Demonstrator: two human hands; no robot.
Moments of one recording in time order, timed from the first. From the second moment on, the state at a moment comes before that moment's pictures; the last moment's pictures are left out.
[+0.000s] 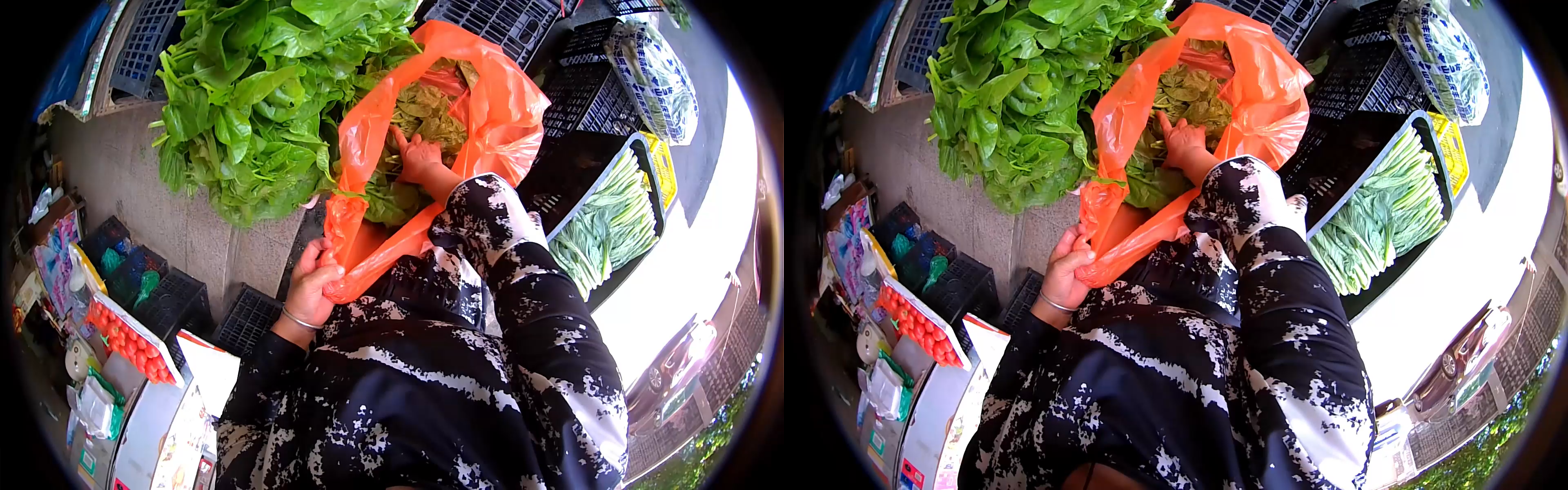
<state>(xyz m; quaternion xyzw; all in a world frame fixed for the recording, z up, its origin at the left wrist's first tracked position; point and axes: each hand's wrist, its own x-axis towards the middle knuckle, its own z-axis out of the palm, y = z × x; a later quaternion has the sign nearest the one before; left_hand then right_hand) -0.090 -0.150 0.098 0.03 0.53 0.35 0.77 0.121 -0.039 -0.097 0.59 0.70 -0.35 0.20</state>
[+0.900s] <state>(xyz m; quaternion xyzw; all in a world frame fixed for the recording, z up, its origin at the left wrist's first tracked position) -0.099 -0.166 0.102 -0.03 0.47 0.35 0.81 0.039 -0.079 -0.062 0.45 0.77 -0.34 0.31</state>
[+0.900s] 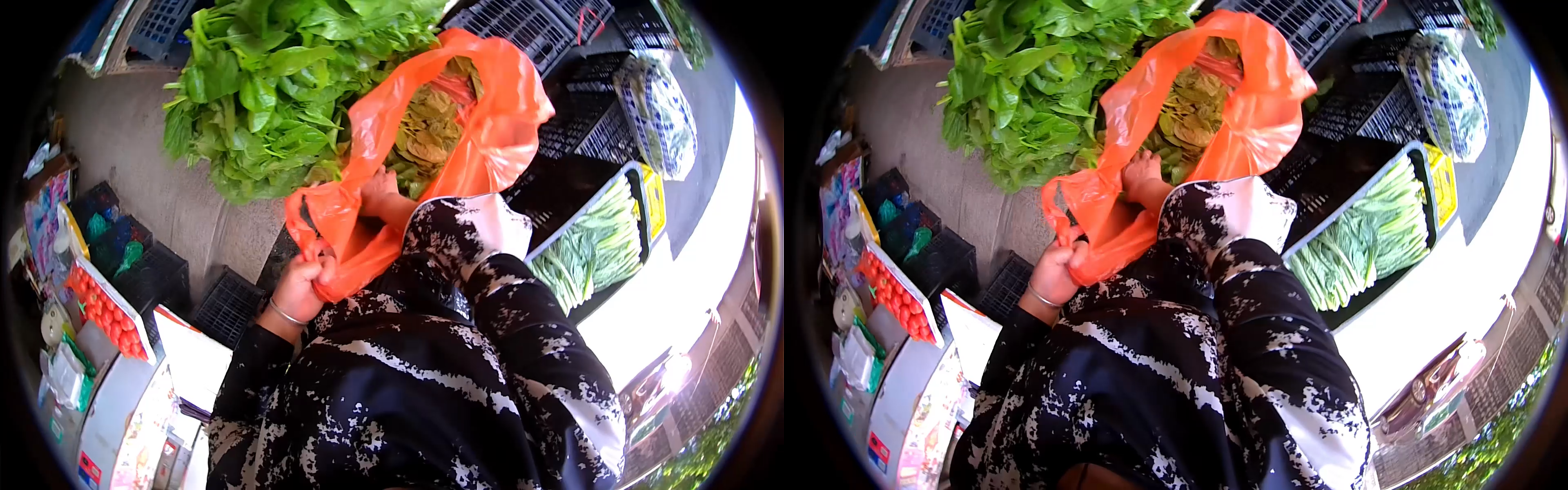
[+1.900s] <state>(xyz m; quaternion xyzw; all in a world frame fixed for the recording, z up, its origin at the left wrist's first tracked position) -0.080 -0.146 0.099 0.25 0.60 0.32 0.69 0.231 -0.066 0.036 0.51 0.59 -0.55 -0.30</state>
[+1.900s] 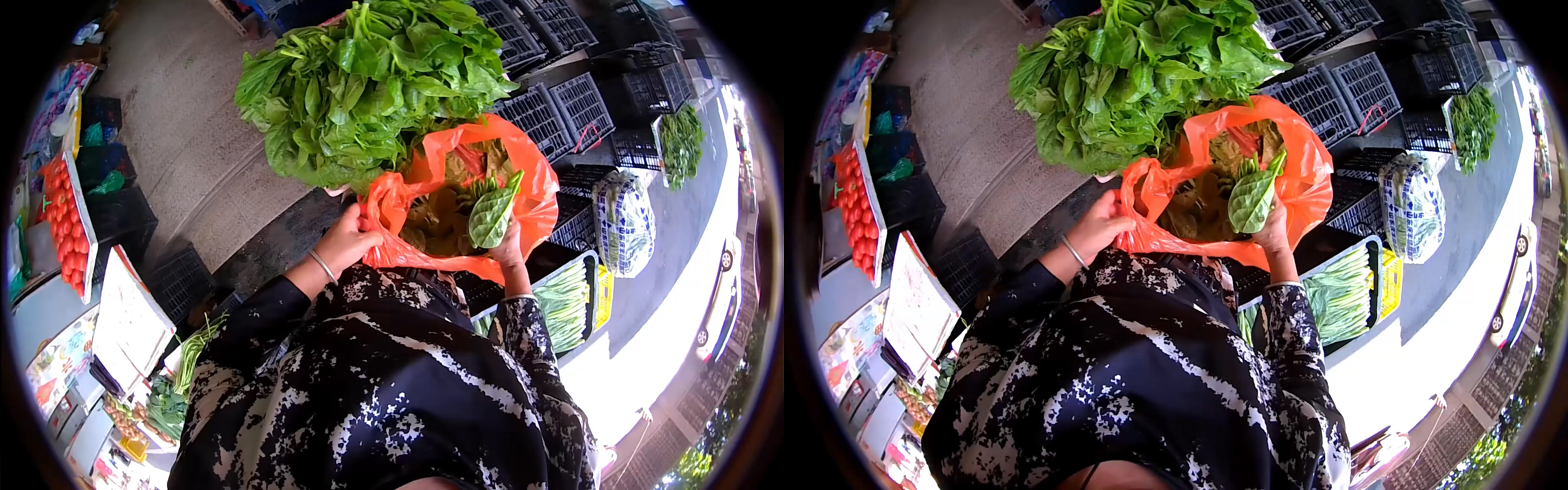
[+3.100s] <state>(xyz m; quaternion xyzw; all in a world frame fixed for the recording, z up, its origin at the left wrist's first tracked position) 0.008 -0.048 0.105 0.07 0.25 0.48 0.84 0.176 -0.021 0.108 0.52 0.42 -0.64 -0.39</state>
